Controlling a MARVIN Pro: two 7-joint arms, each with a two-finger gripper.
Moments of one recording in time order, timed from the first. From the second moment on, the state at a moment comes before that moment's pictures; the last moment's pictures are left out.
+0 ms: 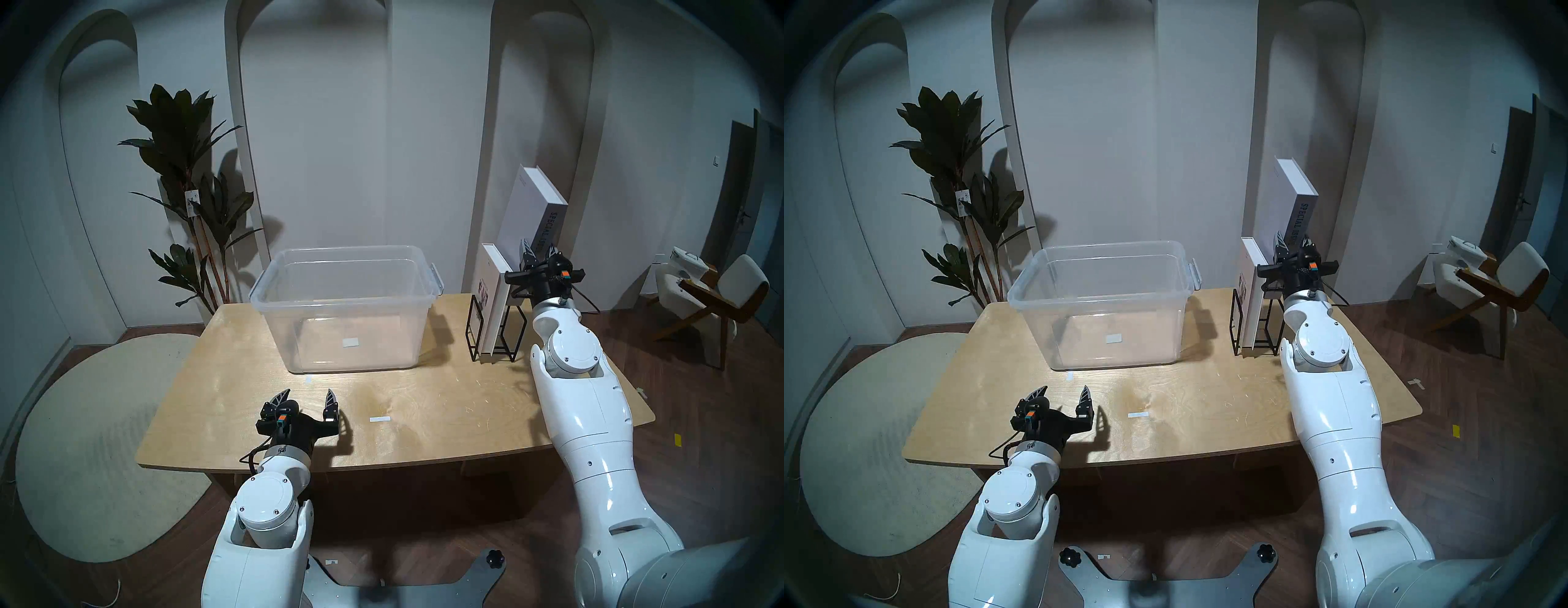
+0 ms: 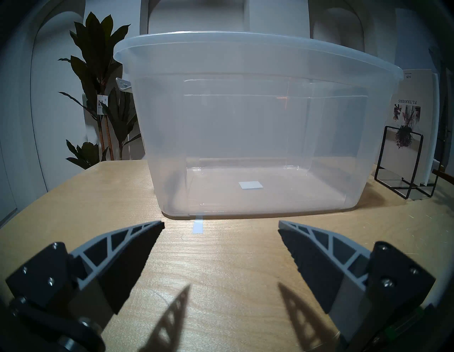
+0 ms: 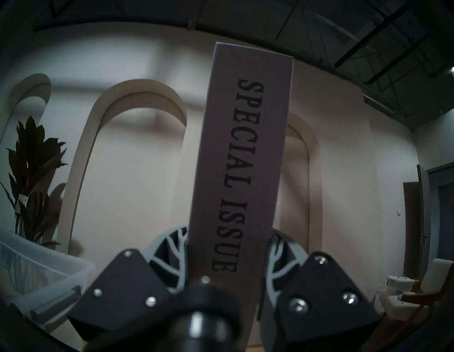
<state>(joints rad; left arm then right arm) 1.90 -1.61 -1.57 -1.78 0.05 0.04 0.02 -1.21 -1.42 1.60 -1.48 -0.01 -0.24 -0.01</state>
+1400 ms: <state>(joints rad) 1.90 -1.61 -1.57 -1.78 0.05 0.04 0.02 -1.03 -1.42 1.27 -1.77 -0.40 0.18 0.19</state>
